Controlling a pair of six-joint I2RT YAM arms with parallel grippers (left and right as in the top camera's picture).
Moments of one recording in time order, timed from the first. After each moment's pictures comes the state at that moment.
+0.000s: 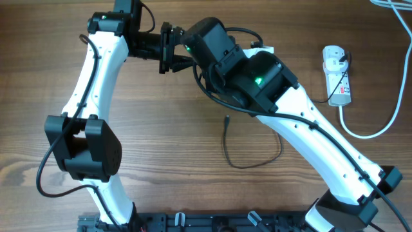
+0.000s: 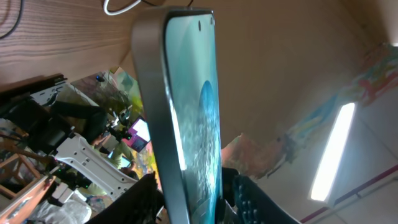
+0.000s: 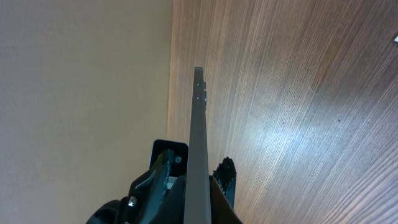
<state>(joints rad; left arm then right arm) -0.12 1.99 1.85 -1.24 1.44 -0.90 0.81 1.76 2.04 -1.14 0.41 2.05</state>
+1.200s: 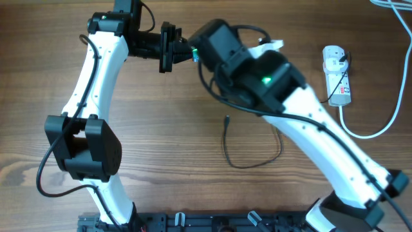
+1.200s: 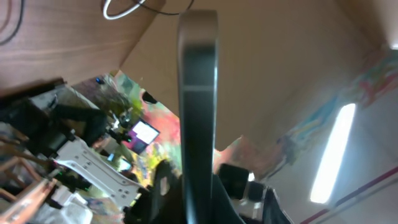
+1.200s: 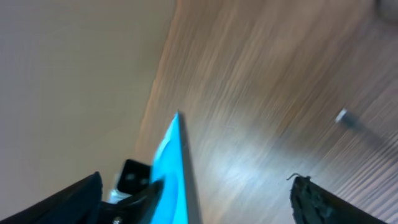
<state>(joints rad) -0.12 1.99 1.85 -1.19 1.44 -0.94 0.77 1.72 2.04 -1.26 0.47 1.77</state>
